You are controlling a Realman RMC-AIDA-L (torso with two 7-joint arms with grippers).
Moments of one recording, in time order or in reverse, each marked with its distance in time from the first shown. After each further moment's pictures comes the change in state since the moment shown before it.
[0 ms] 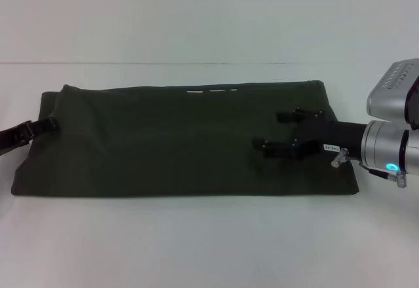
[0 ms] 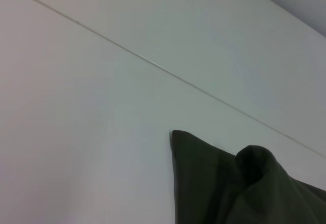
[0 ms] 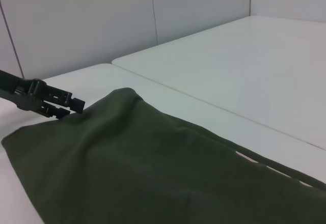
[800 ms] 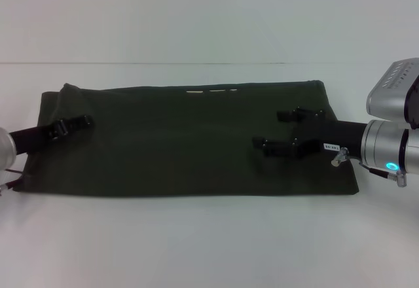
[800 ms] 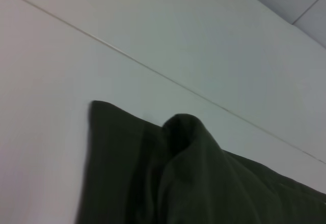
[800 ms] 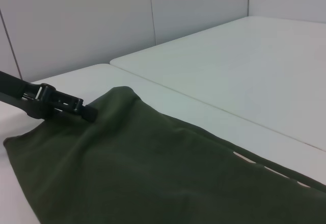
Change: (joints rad) left arm -0.042 -0.035 0.006 -0.004 -0.001 0.073 0.001; right arm 0.001 0.000 0.000 0.000 0.001 0.005 0.000
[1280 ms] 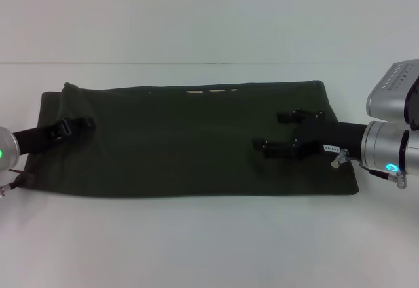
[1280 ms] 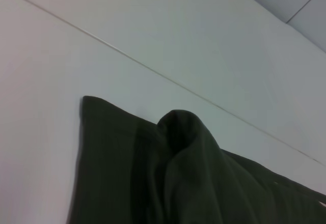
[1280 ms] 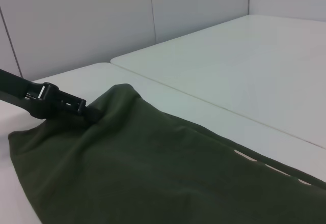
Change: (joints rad) left arm -0.001 -0.005 -0.008 0.002 0.000 0.011 -0.001; right arm -0.001 0.000 0.000 0.003 -0.002 -0.001 0.000
